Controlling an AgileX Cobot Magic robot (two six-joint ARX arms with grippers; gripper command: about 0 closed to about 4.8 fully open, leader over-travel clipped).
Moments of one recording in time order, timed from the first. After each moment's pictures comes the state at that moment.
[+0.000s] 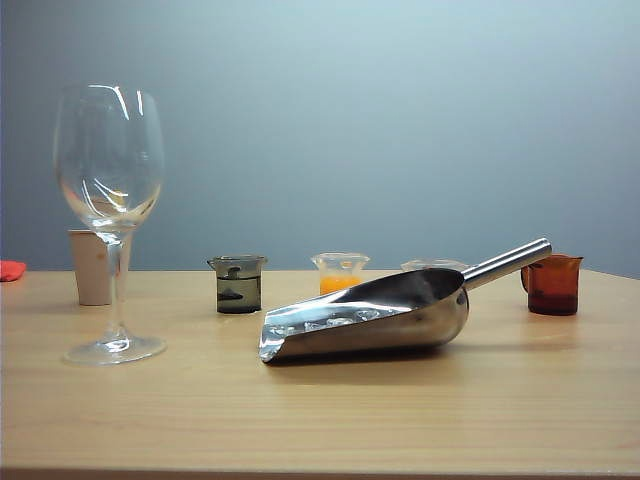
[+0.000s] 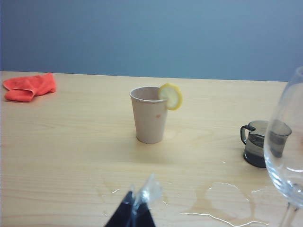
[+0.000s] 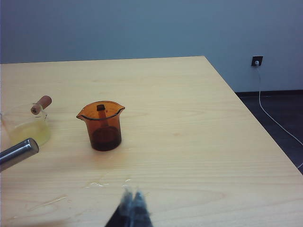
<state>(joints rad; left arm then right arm) -0.05 0.00 0.01 0.04 -0.03 0.00 -0.04 0.00 0.00 -0.04 0.02 0.03</state>
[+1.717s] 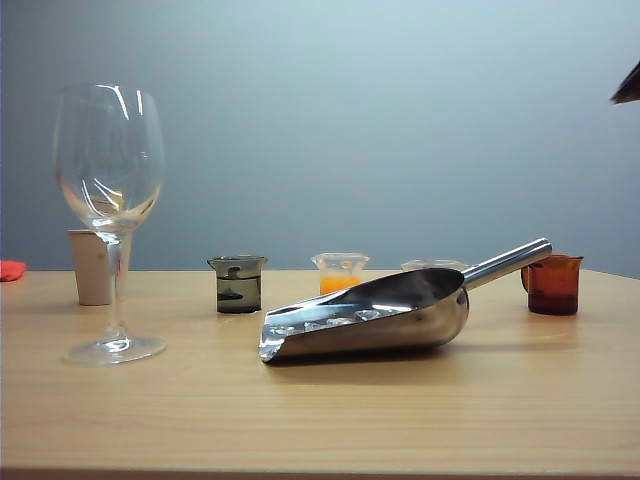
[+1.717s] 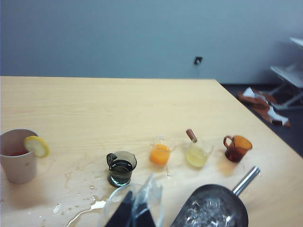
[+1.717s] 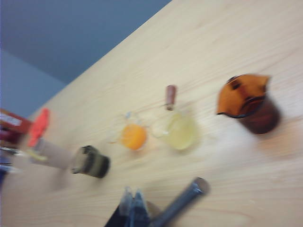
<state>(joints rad) -0.11 0.59 0.93 -0.48 0.38 -0.13 -0.03 0.90 0.62 -0.04 -0.42 0.67</state>
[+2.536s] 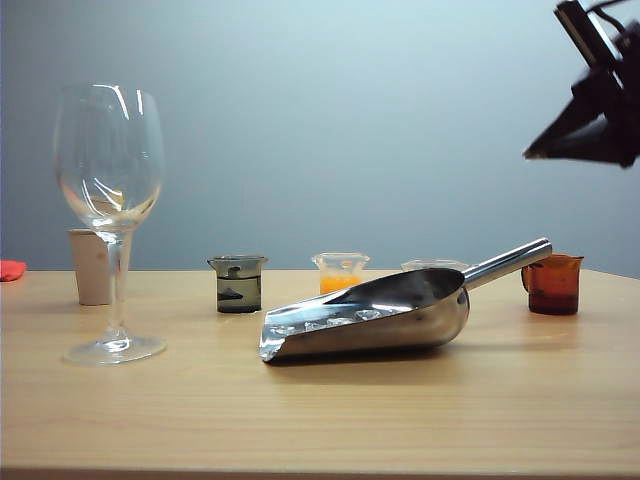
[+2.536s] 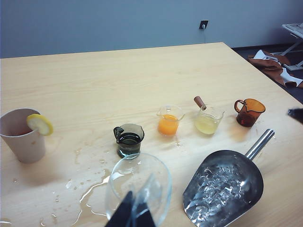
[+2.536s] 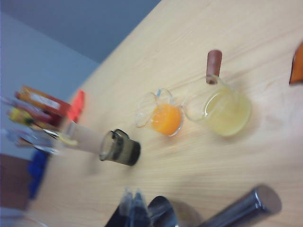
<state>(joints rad) -0.19 0.60 0.93 -0.59 0.31 -0.02 0.11 1.16 0.52 0.40 -0.44 0.86</state>
